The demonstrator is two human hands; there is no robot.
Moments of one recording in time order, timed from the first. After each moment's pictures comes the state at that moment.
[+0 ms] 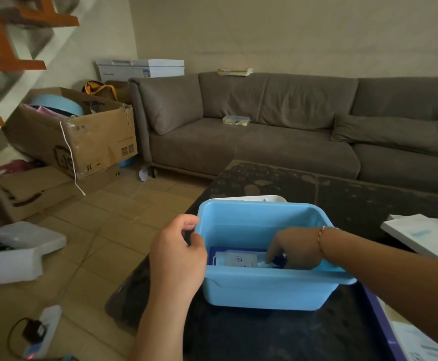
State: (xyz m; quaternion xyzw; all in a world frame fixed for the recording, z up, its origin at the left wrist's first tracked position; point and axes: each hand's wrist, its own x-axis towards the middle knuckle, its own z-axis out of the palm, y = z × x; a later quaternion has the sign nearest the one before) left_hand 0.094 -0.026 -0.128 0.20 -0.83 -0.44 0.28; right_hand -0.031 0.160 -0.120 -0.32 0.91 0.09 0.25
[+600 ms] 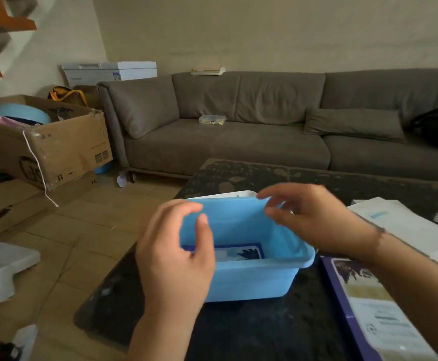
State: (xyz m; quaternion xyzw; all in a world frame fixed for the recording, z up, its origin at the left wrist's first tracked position) left_hand 0.111 0.024 -0.112 -0.01 -0.79 -0.31 0.52; right_hand 0.030 0.224 -0.062 -0.28 0.91 -0.30 -0.05
